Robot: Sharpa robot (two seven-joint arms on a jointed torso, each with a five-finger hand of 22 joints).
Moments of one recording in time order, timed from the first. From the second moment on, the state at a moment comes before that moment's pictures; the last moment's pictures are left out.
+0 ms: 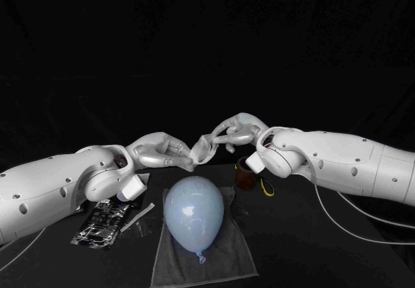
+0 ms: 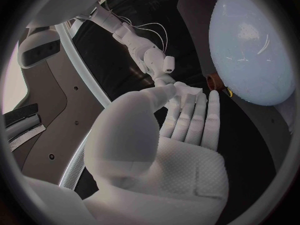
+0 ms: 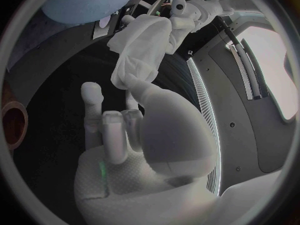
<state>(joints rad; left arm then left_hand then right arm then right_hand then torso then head) 1.36 -0.74 -0.08 1.38 -0.50 0.16 0.25 1.38 -0.13 0.66 0.03 0.05 0.84 0.22 0.52 0.48 0.91 0.21 0.07 0.06 0.82 0.19 0.09 0.15 0.15 0.79 0.29 0.13 0.08 1.42 -0.71 -0.15 1.37 -0.48 -0.36 0.09 1.37 -0.07 0.48 -0.04 0.05 1.05 0.09 0.43 0.45 1.47 0.01 1.48 1.31 1.47 -0.03 1.54 1.31 0.15 1.10 0.07 0.80 1.26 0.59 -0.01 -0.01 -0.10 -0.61</state>
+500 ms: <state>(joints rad) 1.36 -0.74 -0.08 1.40 -0.50 0.10 0.23 1.34 -0.22 0.50 0.07 0.05 0.75 0.19 0.41 0.40 0.89 0.21 0.07 0.06 0.82 0.19 0.09 0.16 0.15 0.80 0.29 0.12 0.07 1.43 -0.71 -0.15 1.41 -0.48 -0.50 0.14 1.36 -0.07 0.49 -0.05 0.05 1.05 0.08 0.43 0.45 1.47 0.01 1.48 1.31 1.47 -0.03 1.54 1.31 0.15 1.10 0.07 0.80 1.27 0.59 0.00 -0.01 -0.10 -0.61</state>
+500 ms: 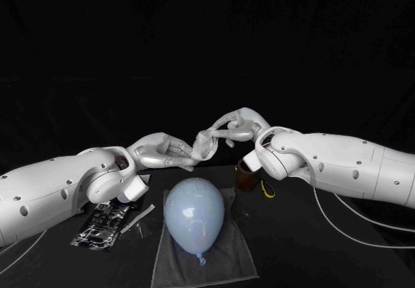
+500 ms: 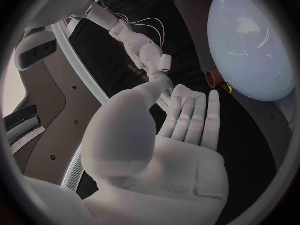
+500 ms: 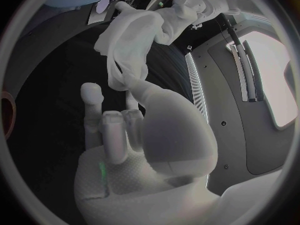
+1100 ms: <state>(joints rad) 1.36 -0.74 -0.08 1.37 -0.54 0.02 0.18 1.48 -0.13 0.03 0.29 0.05 0.75 0.19 0.39 0.33 0.89 0.22 0.11 0.07 0.82 0.19 0.12 0.18 0.15 0.81 0.29 0.11 0.07 1.43 -0.72 -0.15 1.45 -0.43 -0.57 0.23 1.36 -0.07 0.50 -0.06 0.05 1.05 0.08 0.43 0.45 1.47 0.01 1.48 1.31 1.47 -0.03 1.54 1.31 0.15 1.10 0.07 0.81 1.27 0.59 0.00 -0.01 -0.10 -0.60</state>
